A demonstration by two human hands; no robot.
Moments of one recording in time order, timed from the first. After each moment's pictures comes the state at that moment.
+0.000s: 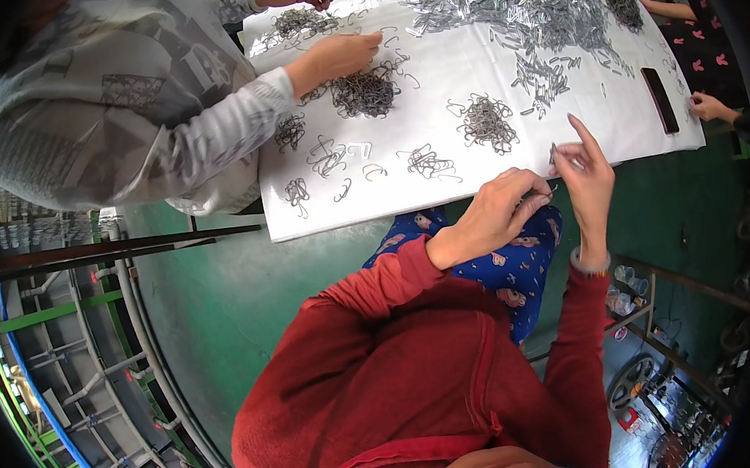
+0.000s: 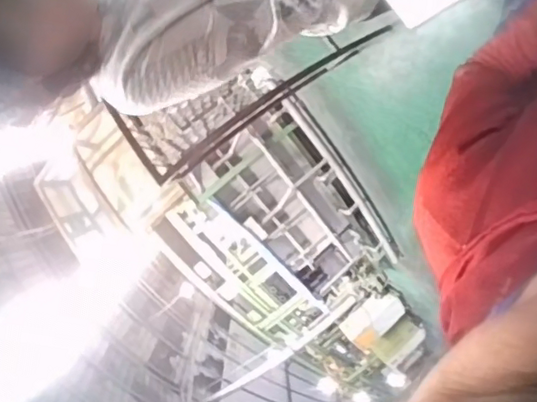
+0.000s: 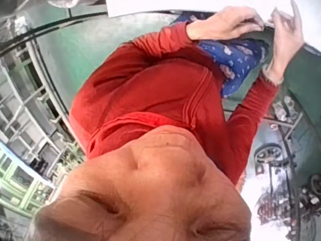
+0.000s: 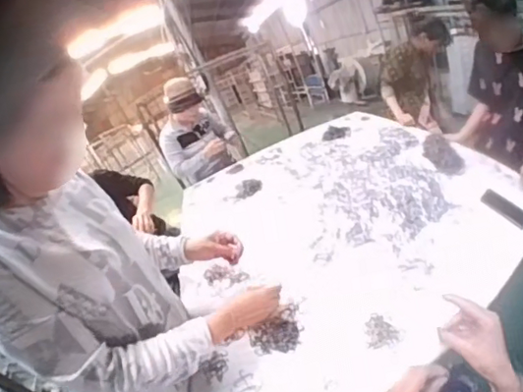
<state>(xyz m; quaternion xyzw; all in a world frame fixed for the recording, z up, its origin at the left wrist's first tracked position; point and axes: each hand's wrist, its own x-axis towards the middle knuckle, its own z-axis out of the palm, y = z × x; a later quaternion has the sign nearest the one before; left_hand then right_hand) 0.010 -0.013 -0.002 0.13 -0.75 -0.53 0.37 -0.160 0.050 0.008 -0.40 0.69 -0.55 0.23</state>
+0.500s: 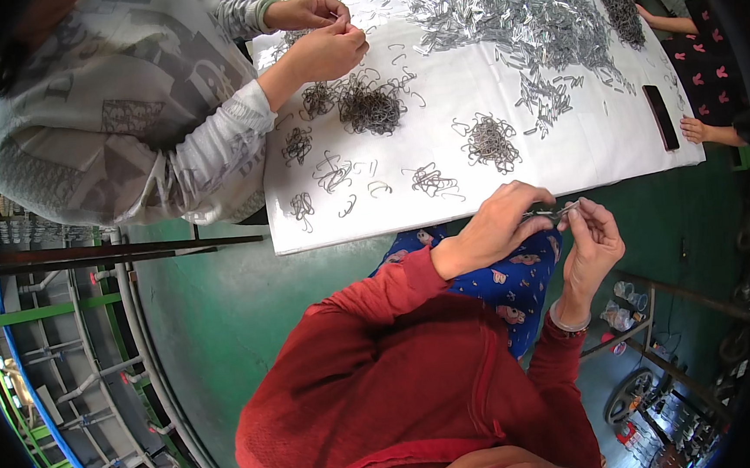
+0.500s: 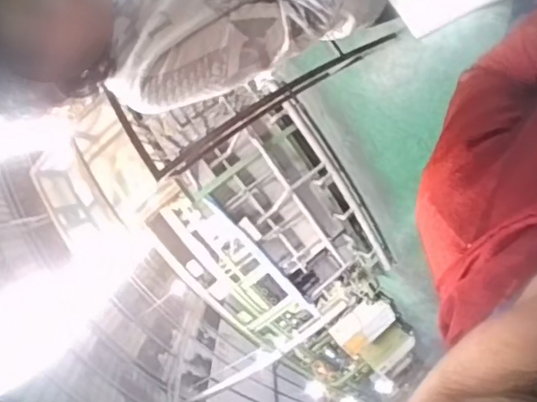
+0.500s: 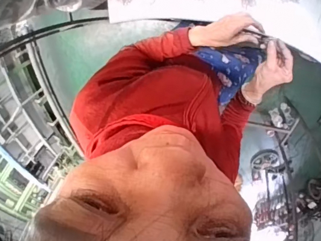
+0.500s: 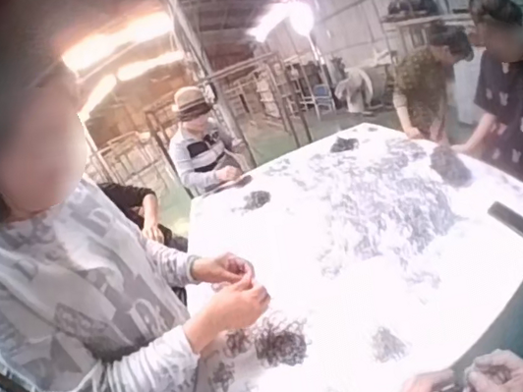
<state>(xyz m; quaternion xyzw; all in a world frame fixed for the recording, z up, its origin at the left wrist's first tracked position) 0.005 -0.021 -0.012 0.10 -0.77 -0.49 0.38 -0.113 0.085 0.021 -0.29 0.58 -0.74 0.18</state>
